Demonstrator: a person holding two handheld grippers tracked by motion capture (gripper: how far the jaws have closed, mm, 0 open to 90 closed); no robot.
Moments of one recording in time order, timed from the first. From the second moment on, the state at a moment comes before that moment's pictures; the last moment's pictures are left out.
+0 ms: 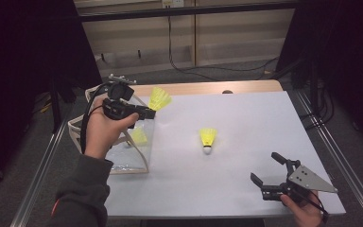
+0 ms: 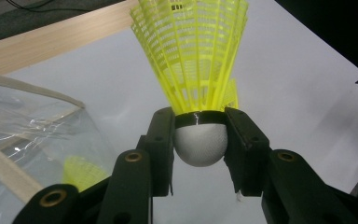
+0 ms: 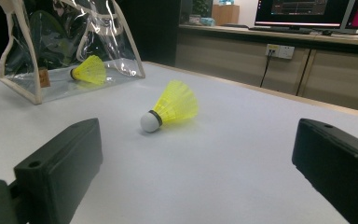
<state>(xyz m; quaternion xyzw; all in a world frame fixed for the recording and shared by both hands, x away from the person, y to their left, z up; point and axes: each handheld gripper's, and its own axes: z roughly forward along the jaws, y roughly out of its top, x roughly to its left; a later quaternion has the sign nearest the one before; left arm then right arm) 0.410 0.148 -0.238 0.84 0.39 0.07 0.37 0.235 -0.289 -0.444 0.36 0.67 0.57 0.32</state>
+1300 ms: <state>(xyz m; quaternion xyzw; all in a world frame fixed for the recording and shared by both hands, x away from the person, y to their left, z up) 0.417 0.171 -0.213 0.82 0.43 0.09 0.37 0.235 -0.289 -0.444 0.36 0.66 0.57 0.32</state>
